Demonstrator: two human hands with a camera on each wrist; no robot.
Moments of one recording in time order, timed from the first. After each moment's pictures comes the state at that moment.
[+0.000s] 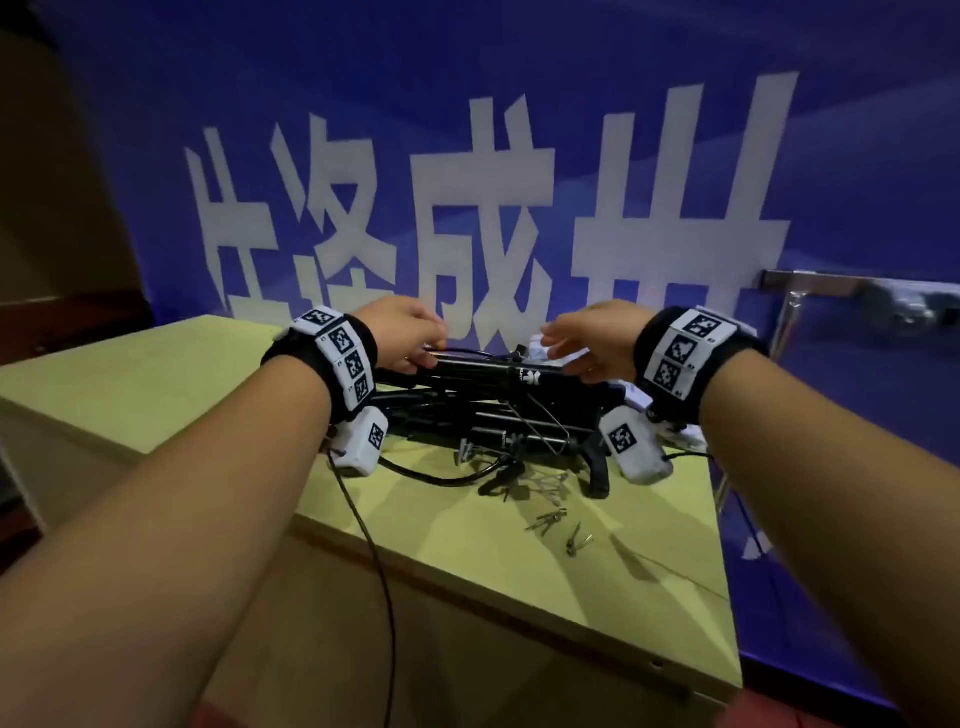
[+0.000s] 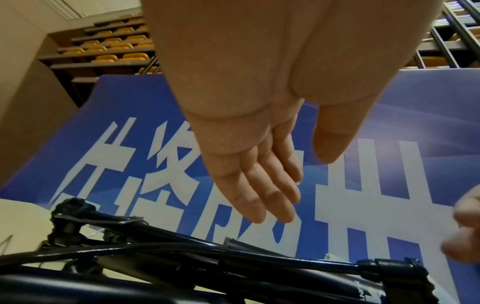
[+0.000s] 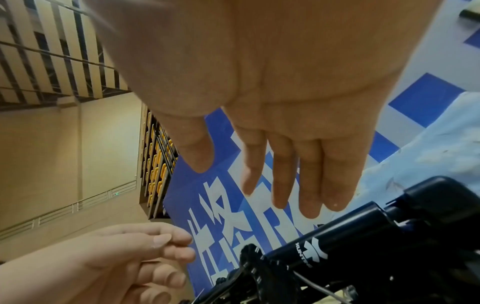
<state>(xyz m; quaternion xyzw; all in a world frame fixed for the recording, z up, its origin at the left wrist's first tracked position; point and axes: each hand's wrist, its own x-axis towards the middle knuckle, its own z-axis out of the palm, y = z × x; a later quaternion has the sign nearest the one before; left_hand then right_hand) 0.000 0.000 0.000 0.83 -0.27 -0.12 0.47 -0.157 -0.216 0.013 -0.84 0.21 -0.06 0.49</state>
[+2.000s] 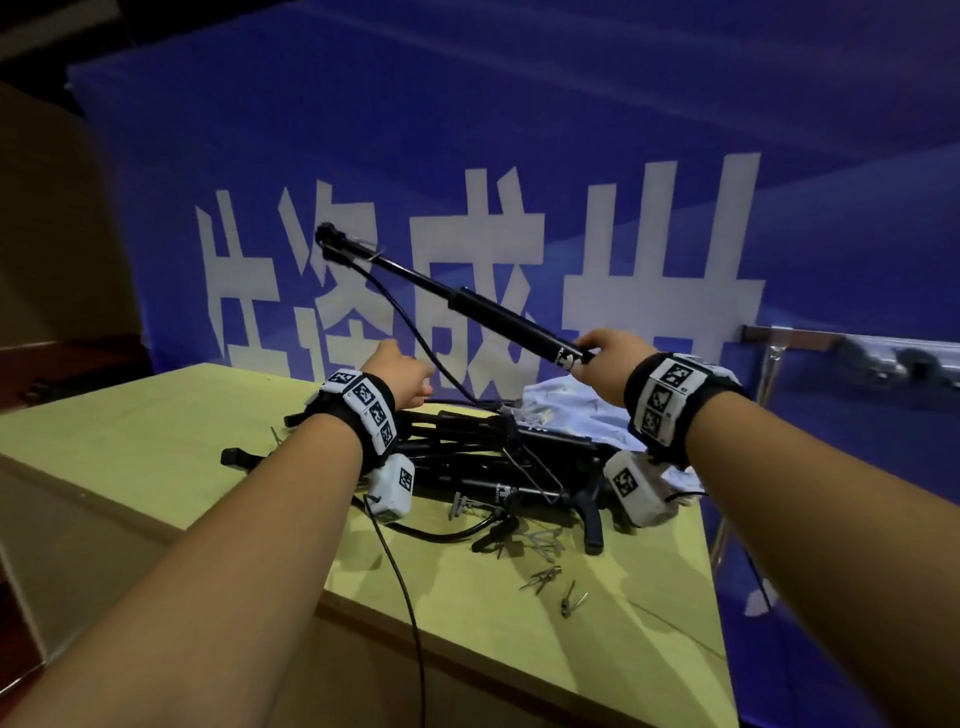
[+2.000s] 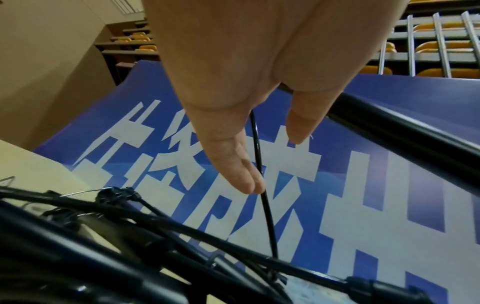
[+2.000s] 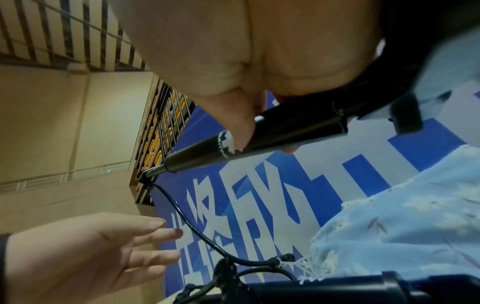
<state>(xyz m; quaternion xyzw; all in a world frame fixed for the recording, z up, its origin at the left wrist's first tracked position) 0.028 -0.031 -0.006 0.77 -0.17 -0.04 0.62 -0.157 -0.237 0.031 -0.92 0.23 -0.22 0.24</state>
